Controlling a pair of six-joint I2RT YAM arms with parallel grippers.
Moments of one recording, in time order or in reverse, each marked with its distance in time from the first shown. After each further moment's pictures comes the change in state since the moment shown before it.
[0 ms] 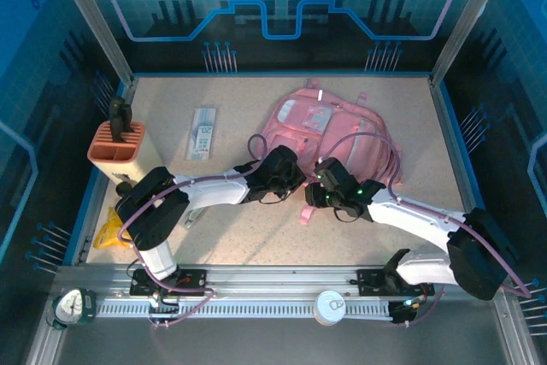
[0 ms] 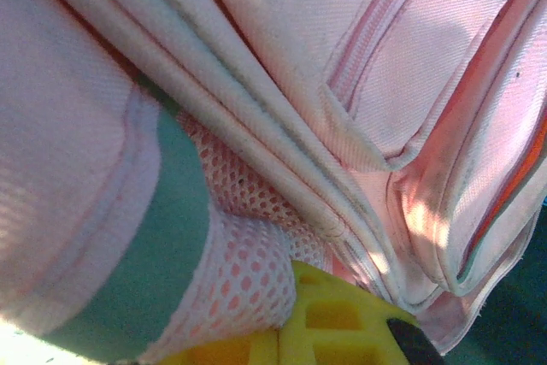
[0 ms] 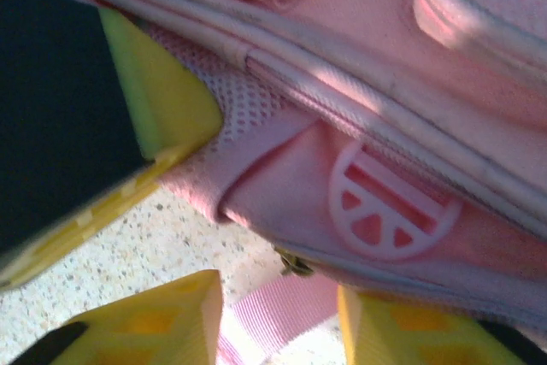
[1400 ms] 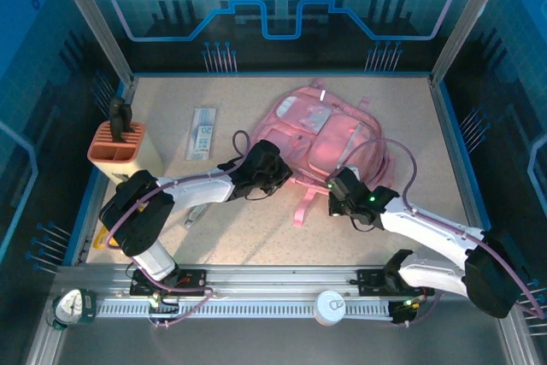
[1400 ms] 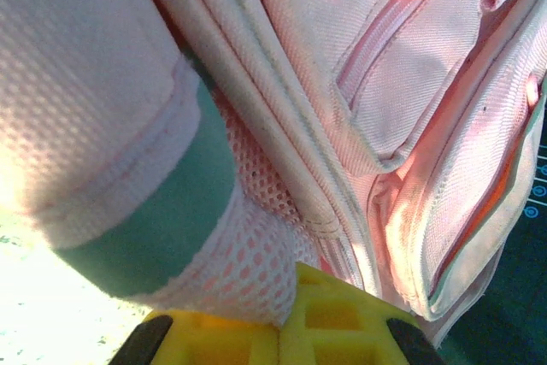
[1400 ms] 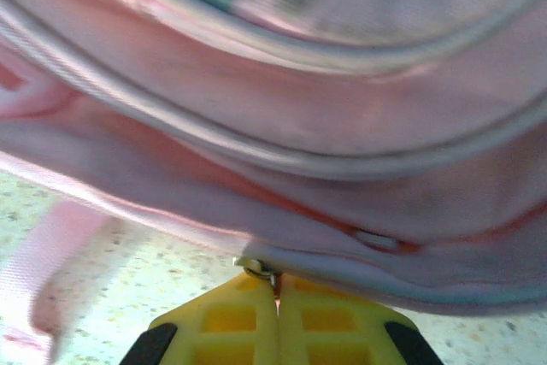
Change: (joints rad) left arm 0.103 -0.092 -0.087 0.005 0.049 0.074; right arm -0.042 -0.143 -0.069 -0.226 0.181 0.031
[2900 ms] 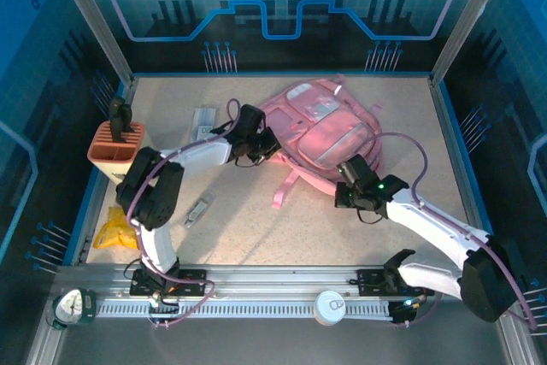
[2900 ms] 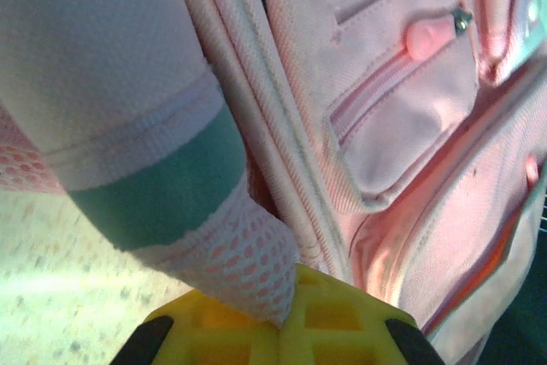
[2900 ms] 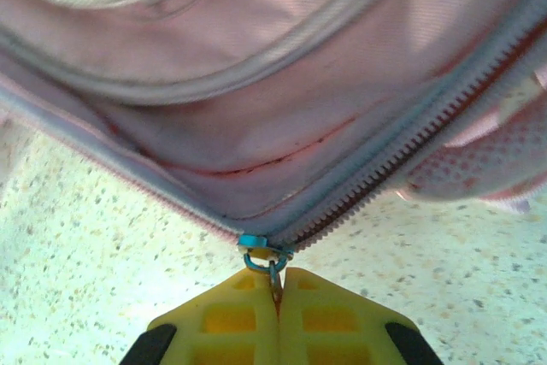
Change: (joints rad) left arm 0.257 0.224 0.345 -0.240 0.203 0.312; right arm -0.106 0.020 0.094 -0.103 -0.151 -0.018
